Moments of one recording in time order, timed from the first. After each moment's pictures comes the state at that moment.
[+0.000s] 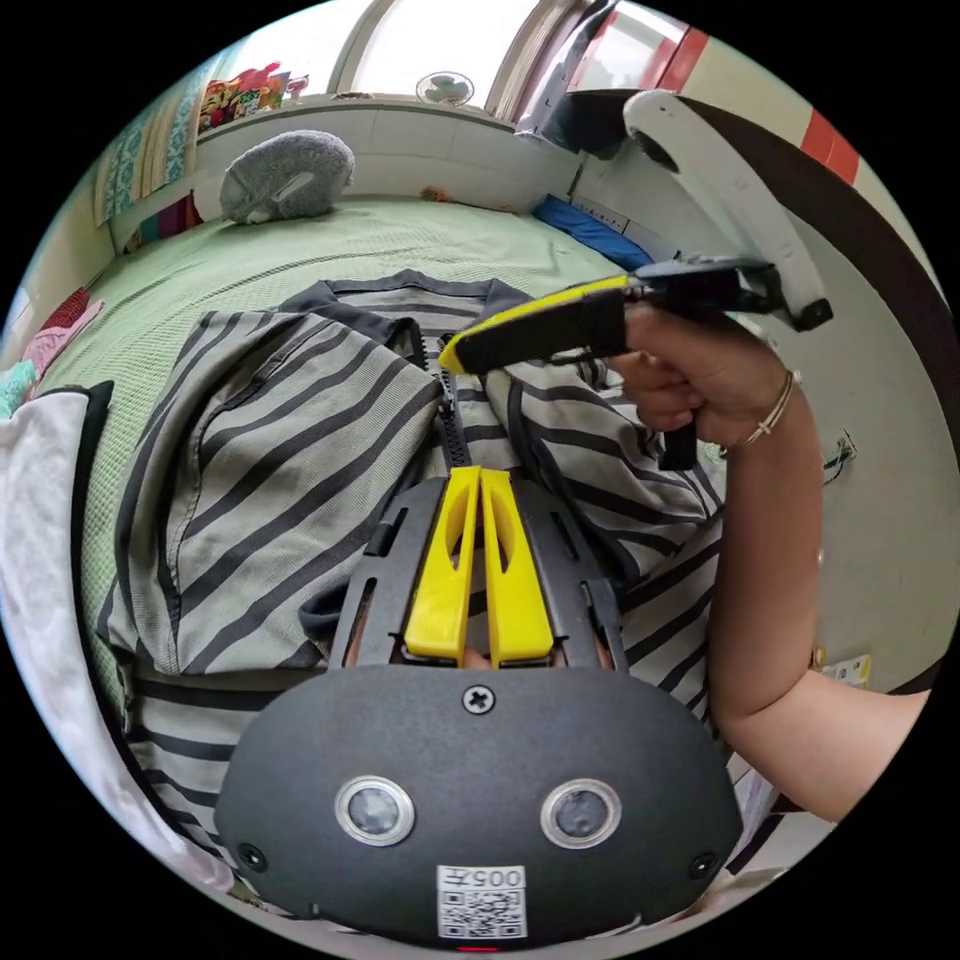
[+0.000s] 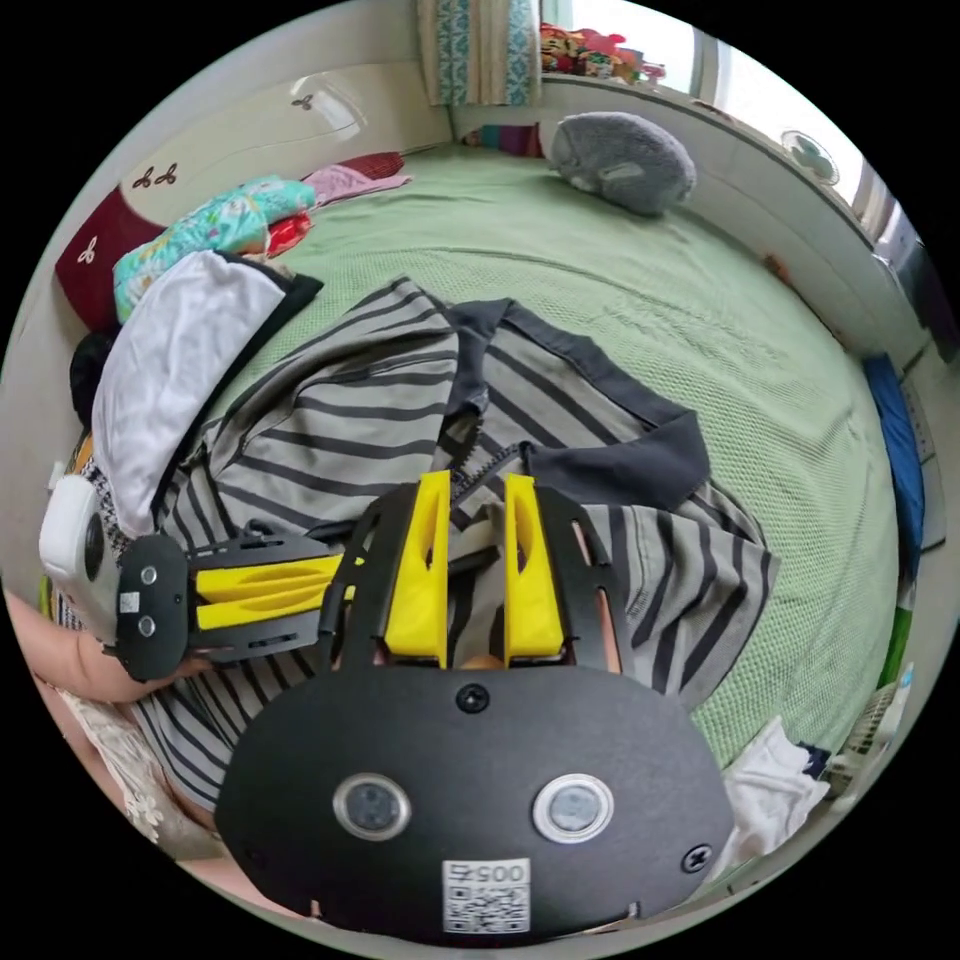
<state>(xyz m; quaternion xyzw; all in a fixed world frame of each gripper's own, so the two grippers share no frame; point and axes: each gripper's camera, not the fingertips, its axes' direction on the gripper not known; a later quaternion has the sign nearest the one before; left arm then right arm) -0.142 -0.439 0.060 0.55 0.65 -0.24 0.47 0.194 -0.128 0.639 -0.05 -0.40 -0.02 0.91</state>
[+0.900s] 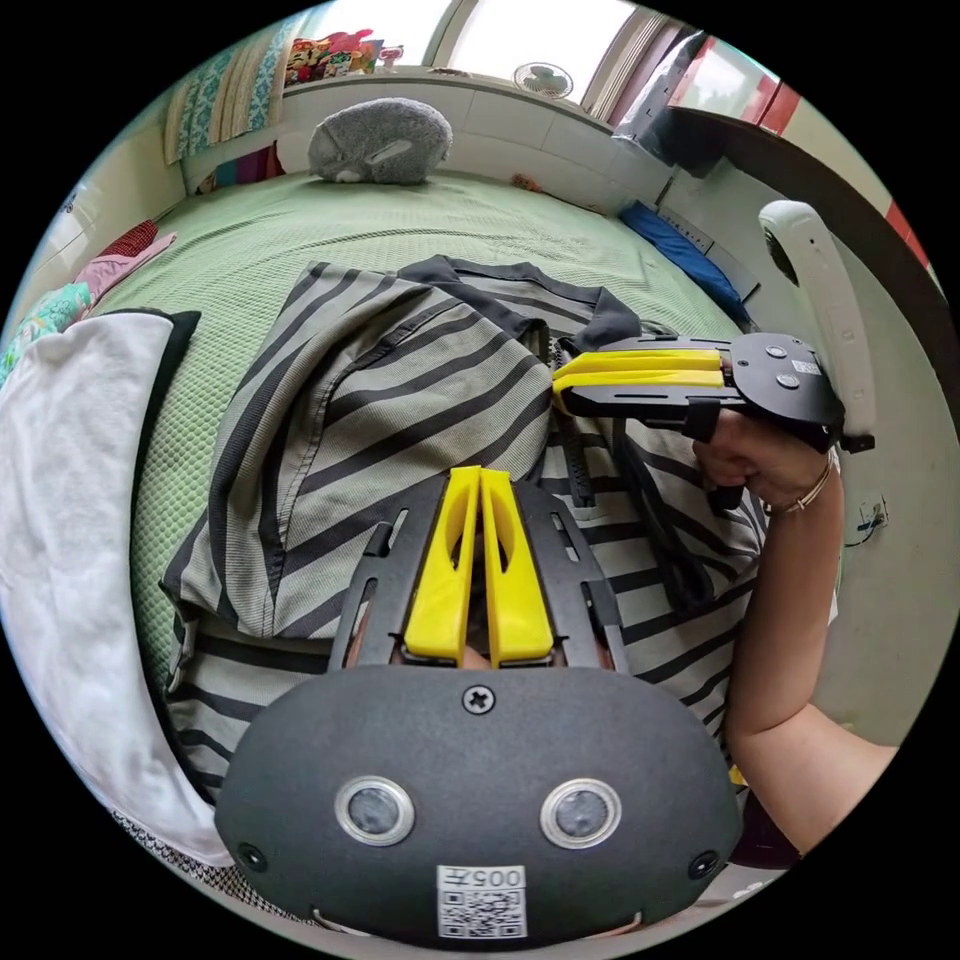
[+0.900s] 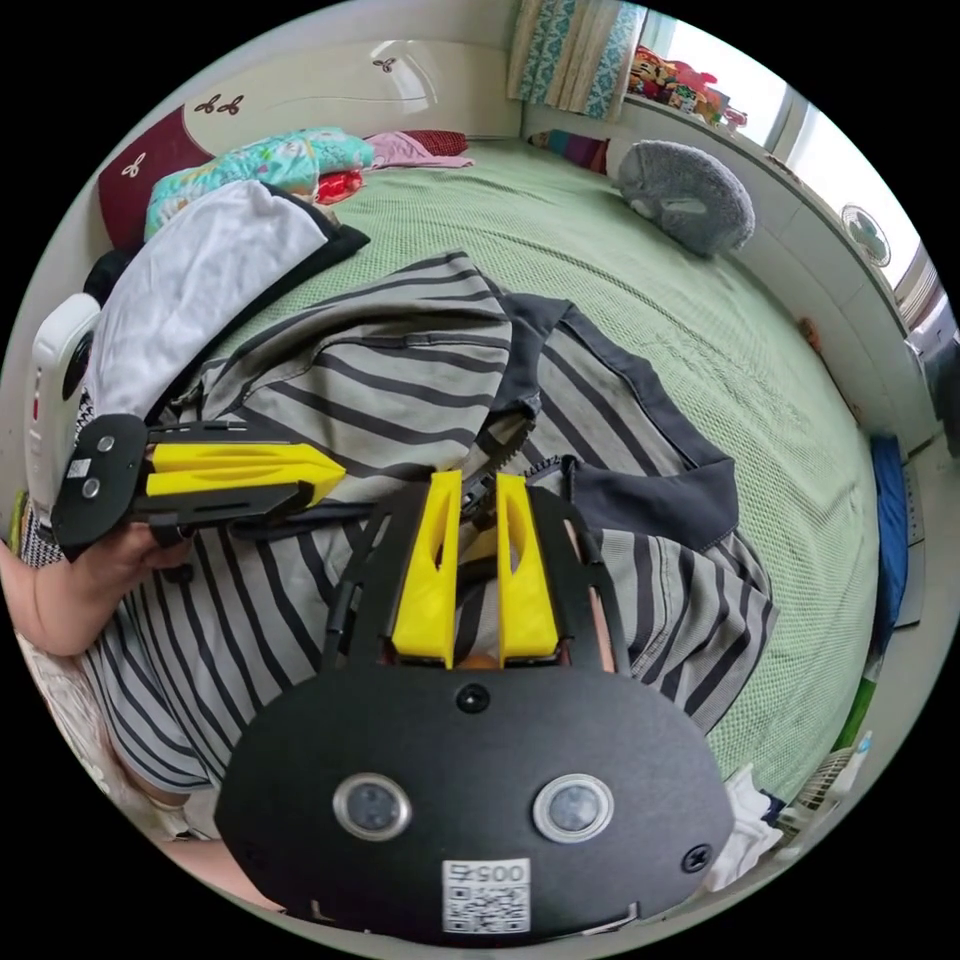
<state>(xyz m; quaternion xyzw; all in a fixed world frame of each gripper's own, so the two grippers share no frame) -0.163 -0.456 0.125 0.47 0.67 -0.29 0.50 0.145 -0.122 0.640 -0.02 -0.38 -0.10 0.92</state>
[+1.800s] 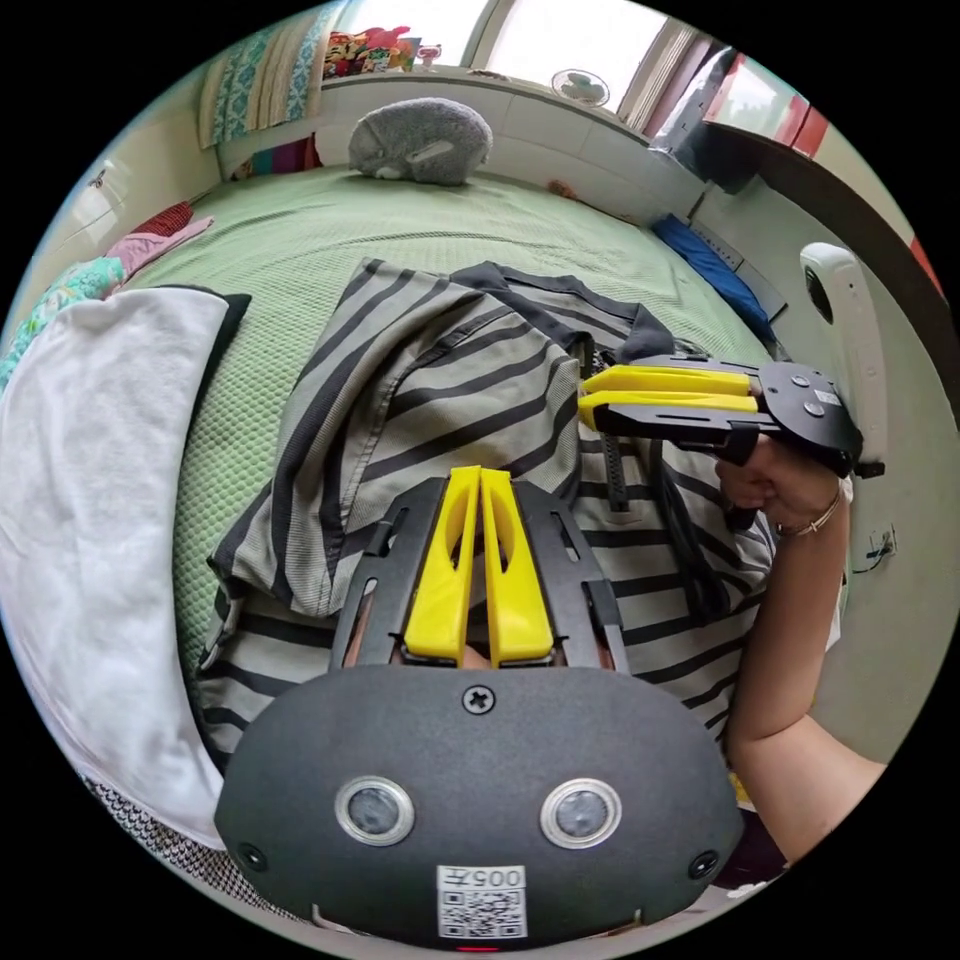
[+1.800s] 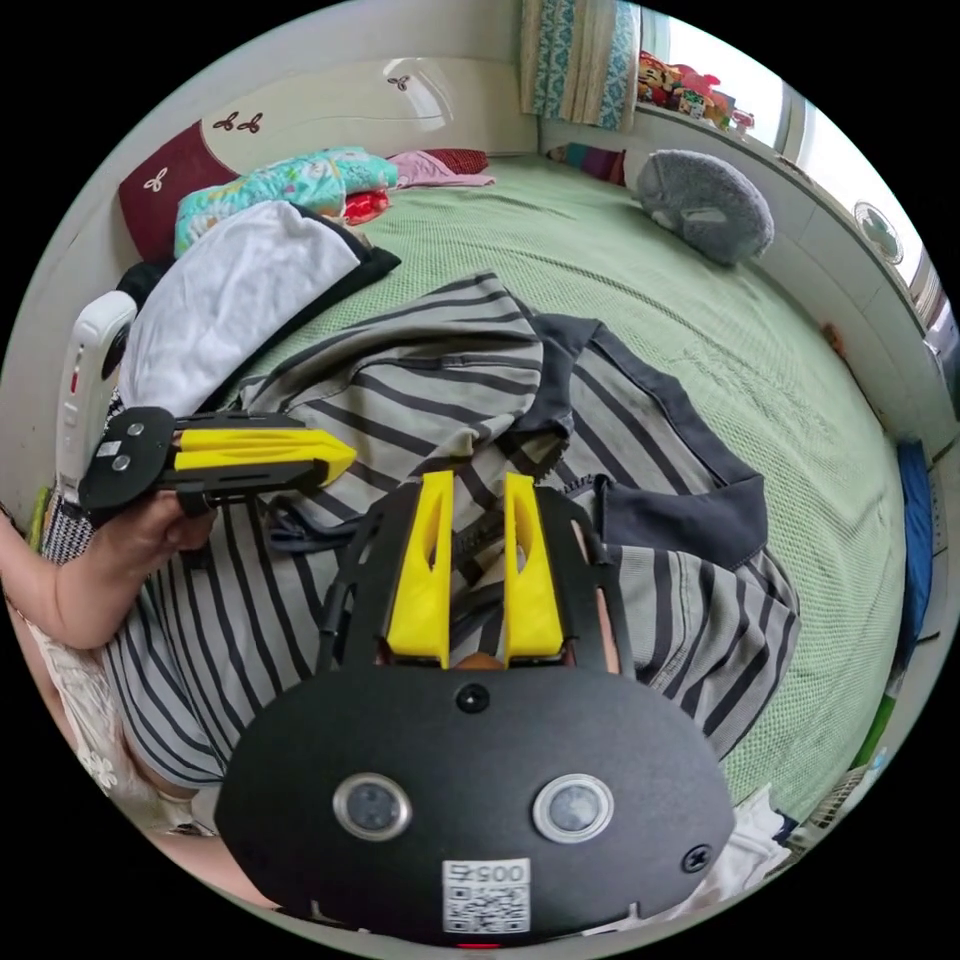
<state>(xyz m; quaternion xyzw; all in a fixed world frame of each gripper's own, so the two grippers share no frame) -0.169 -0.440 0.163 0.43 0.68 -0.31 0.51 0.165 -0.106 0.643 0.00 -0.43 -0.09 0.90</state>
